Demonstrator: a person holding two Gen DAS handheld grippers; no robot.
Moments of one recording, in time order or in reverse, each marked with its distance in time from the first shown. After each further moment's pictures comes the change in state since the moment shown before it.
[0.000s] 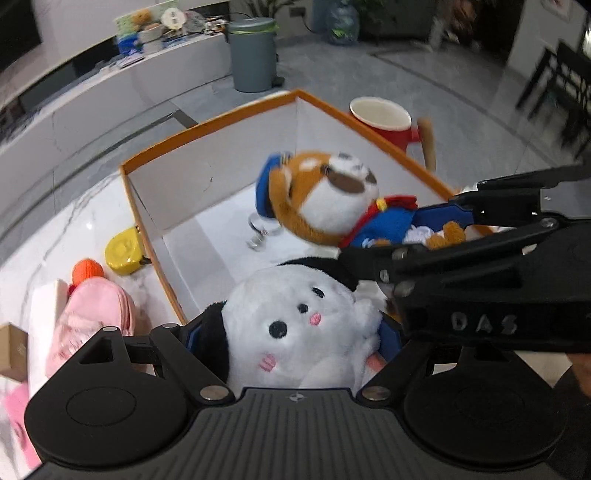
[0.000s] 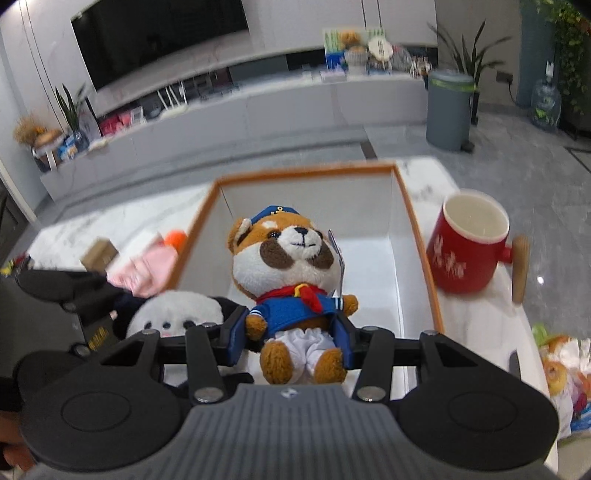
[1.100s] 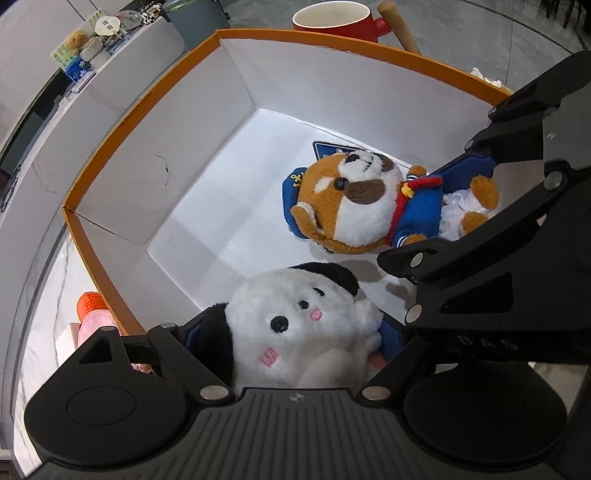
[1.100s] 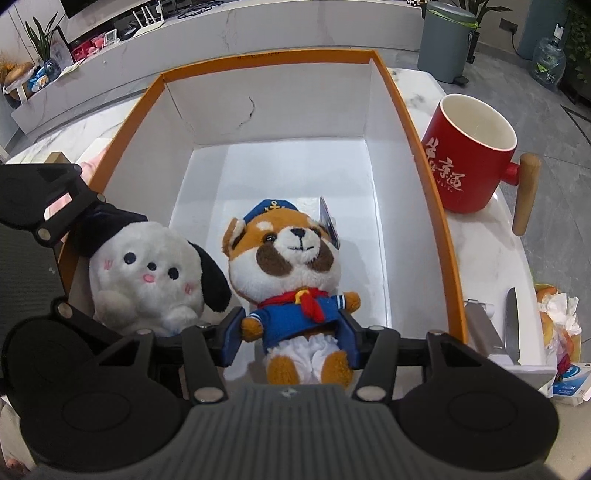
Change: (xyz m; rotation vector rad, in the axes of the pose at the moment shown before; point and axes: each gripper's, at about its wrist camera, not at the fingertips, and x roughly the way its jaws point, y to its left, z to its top) left arm 0.057 -0.030 0.001 0.309 0.195 0.128; right arm 0.046 -0.014 -0.026 -0.042 0.257 -0.072
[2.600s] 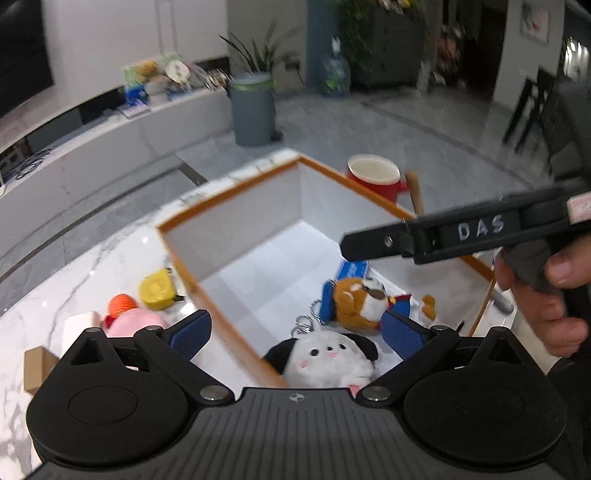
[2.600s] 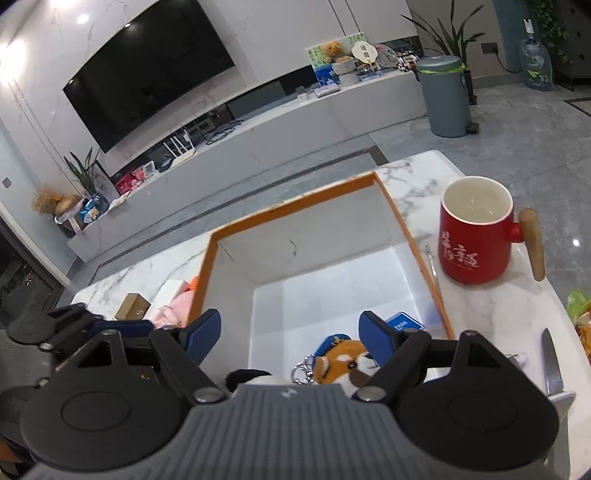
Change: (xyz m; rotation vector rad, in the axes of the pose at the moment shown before) left arm -0.100 0.064 -0.062 -0.321 -0.409 -0.122; right arm -0.055 -0.024 0.018 0.198 -0.372 0.262
